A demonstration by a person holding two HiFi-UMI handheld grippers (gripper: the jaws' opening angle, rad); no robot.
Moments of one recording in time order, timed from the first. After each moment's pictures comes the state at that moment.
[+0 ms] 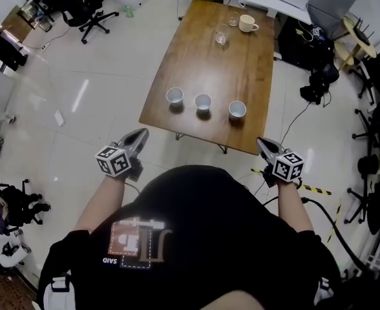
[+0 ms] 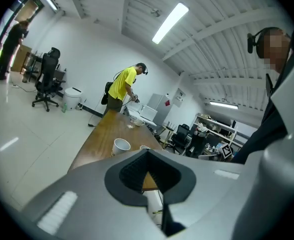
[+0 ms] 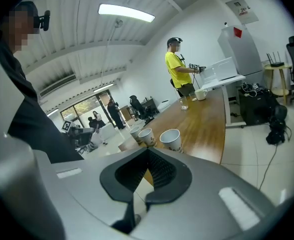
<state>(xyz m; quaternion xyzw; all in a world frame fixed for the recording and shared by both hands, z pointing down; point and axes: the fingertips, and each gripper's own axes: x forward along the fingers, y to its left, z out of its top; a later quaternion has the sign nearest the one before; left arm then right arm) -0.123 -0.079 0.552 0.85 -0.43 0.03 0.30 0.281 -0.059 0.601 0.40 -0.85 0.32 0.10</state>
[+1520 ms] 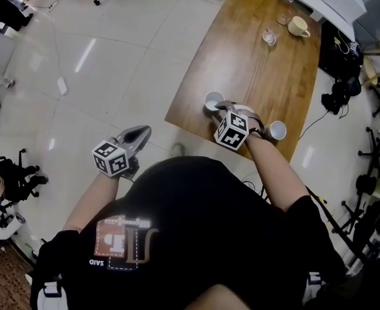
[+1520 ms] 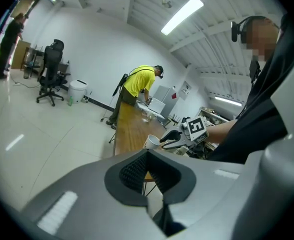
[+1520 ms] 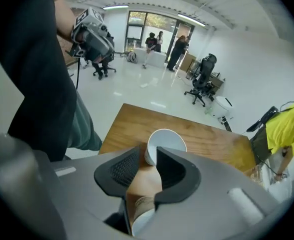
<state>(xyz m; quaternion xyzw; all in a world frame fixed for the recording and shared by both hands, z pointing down) -0.245 -0.120 0.602 0.84 -0.43 0.08 0.34 -0.049 -0.204 0.690 0.10 -0.84 -0.06 0.54</state>
